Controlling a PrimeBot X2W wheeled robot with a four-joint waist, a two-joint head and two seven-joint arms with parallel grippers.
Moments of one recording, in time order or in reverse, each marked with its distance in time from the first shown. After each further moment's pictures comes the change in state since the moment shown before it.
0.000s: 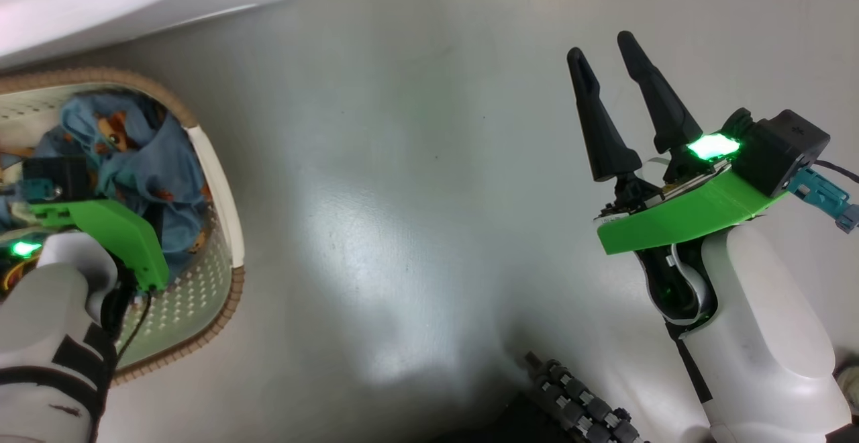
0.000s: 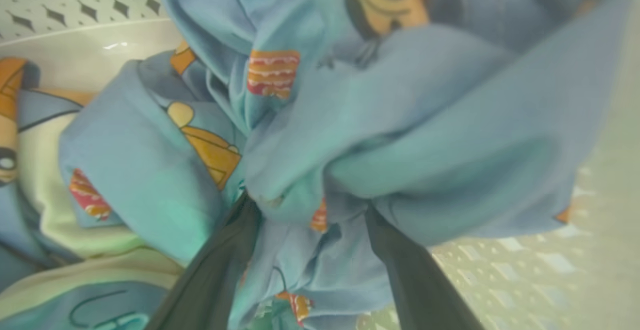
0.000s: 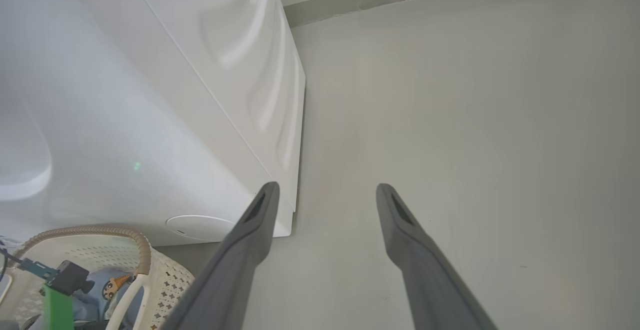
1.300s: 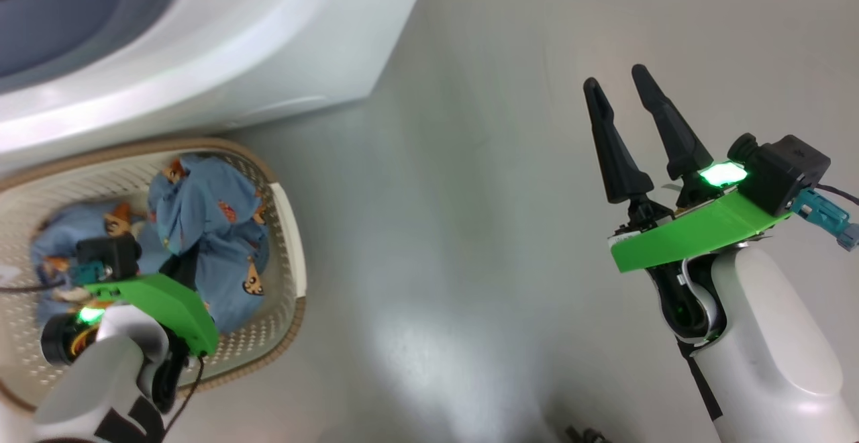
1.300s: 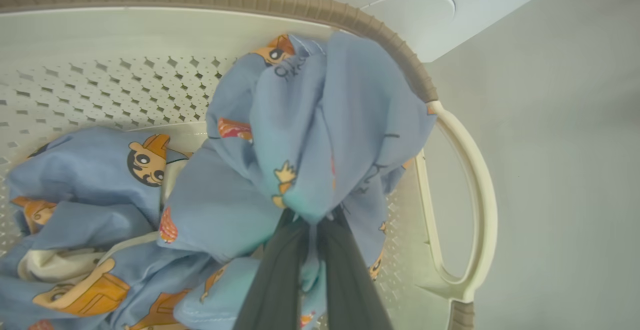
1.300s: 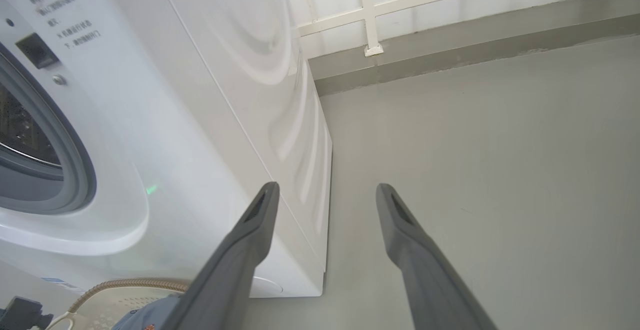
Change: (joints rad) left arm 0.185 0.008 -0.187 -0.160 -0.260 0.000 -0.150; right arm 0.051 -0.015 -0.023 0.028 0.000 0.000 0.000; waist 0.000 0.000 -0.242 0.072
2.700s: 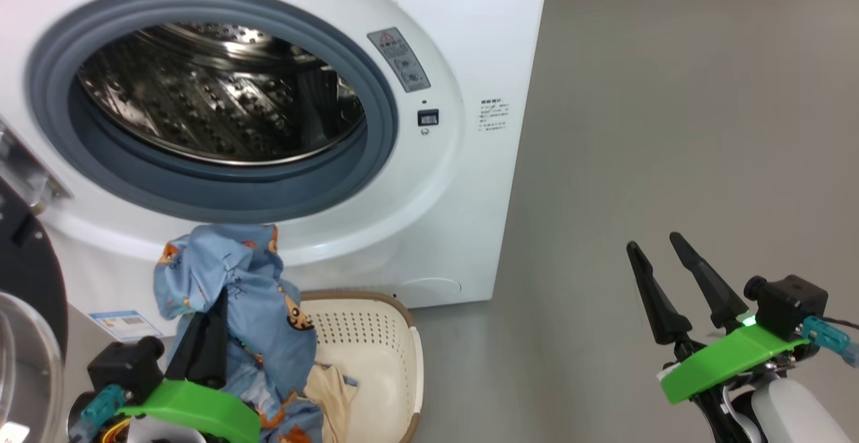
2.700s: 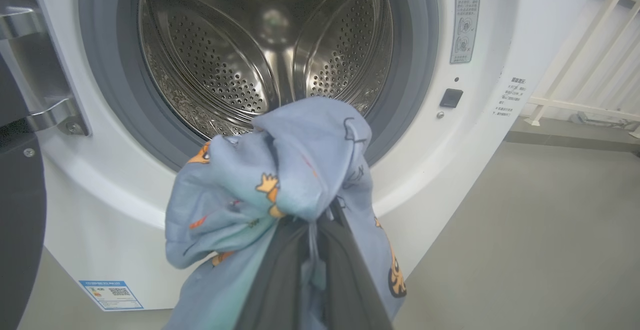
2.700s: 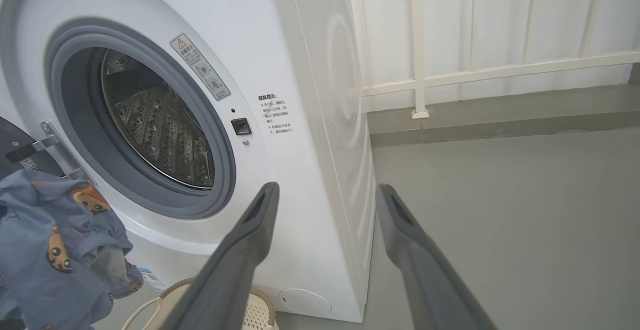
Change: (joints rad) left arm 0.563 -0.038 0.369 -0.807 0.309 0.131 -0.016; right arm 0.306 -0.120 -0.012 0.061 0.000 0.000 0.000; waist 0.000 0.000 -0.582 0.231
